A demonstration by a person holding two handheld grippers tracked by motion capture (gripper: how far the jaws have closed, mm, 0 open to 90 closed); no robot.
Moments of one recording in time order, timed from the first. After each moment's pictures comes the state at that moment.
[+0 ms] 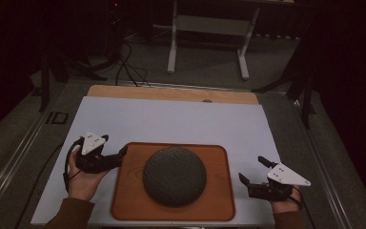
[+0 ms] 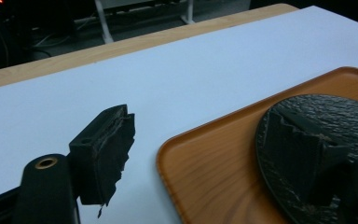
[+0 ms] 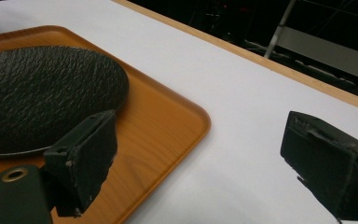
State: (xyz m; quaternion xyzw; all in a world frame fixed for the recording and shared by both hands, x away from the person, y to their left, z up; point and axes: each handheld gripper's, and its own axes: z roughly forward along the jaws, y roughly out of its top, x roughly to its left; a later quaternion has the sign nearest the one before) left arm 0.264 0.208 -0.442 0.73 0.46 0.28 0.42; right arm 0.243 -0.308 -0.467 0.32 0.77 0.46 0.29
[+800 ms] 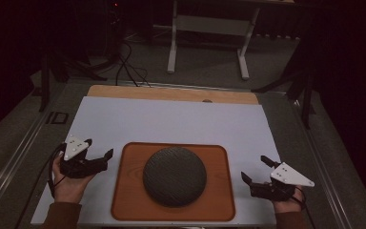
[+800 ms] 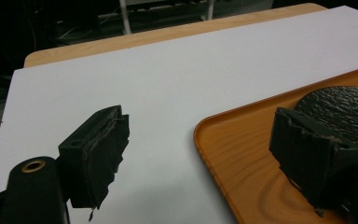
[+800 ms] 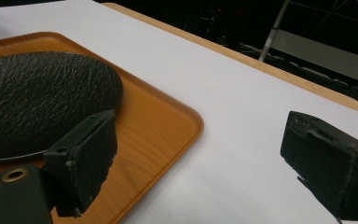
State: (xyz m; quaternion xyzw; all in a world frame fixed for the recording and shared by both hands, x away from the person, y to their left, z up) left arm 0.252 0.242 -0.454 0.71 0.49 0.29 0.42; right arm 0.242 -0.314 -0.465 0.33 0.76 0.47 0.29
